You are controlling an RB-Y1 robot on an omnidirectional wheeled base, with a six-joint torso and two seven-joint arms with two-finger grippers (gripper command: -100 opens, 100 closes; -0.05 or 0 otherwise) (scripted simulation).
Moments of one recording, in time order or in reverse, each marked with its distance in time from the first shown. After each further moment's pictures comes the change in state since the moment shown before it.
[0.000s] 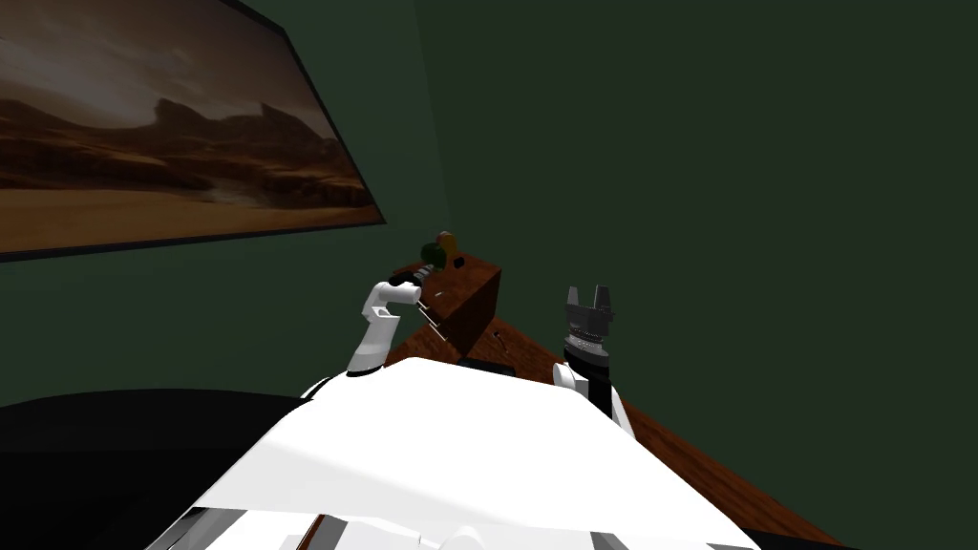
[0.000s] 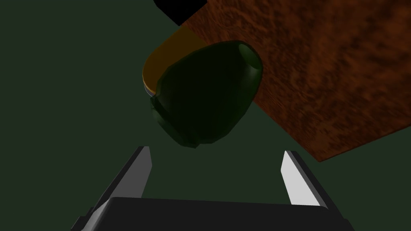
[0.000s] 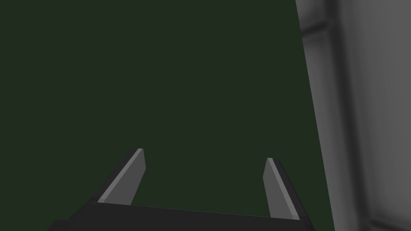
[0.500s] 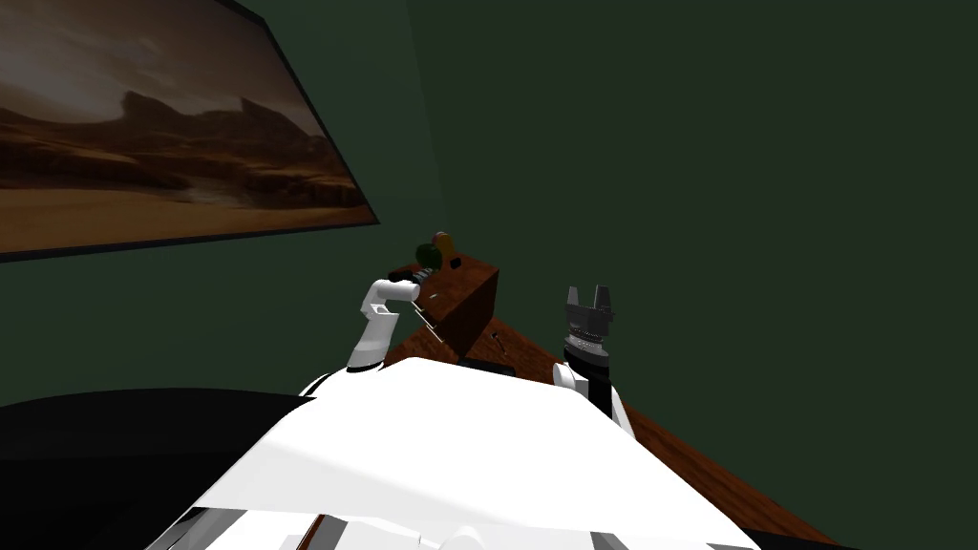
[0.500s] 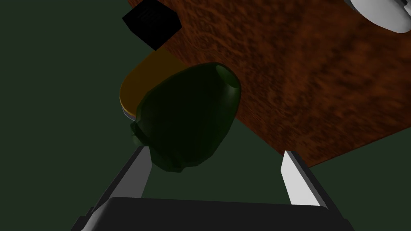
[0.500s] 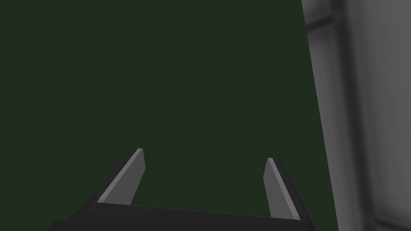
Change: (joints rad) left arm -0.026 0.018 0.019 0.024 0.024 0.143 -0.037; right arm 0.000 0.000 0.000 0.000 0.000 0.000 0.000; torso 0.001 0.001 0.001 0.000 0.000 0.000
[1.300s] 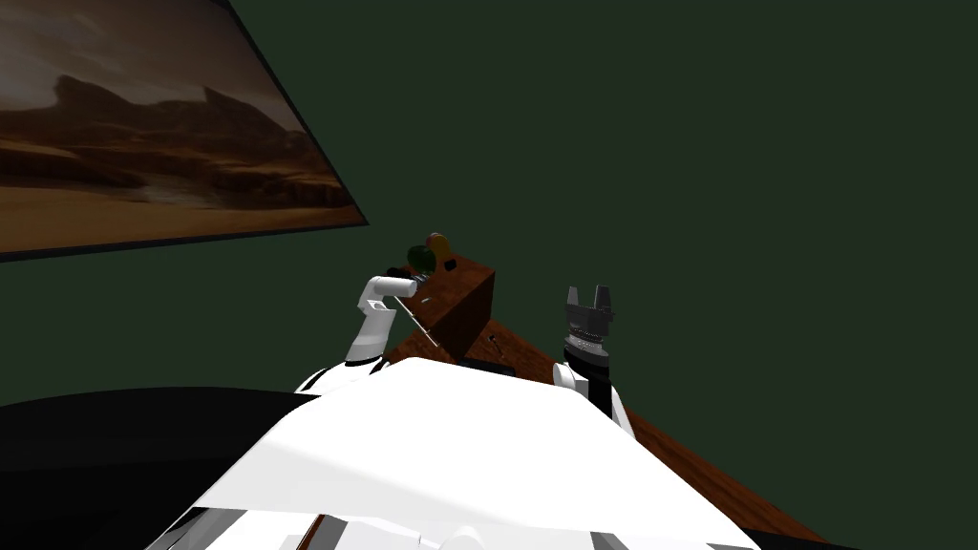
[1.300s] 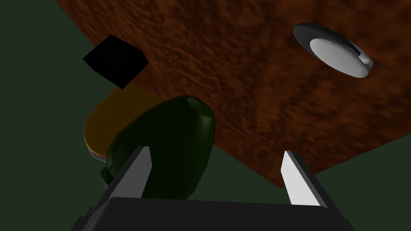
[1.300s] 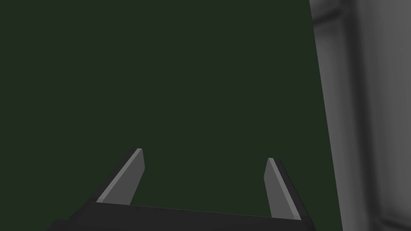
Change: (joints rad) left arm -0.037 0.035 0.033 0.054 0.046 0.208 -0.063; right arm 0.000 0.000 0.000 0.000 0.000 0.000 0.000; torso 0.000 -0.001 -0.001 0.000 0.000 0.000
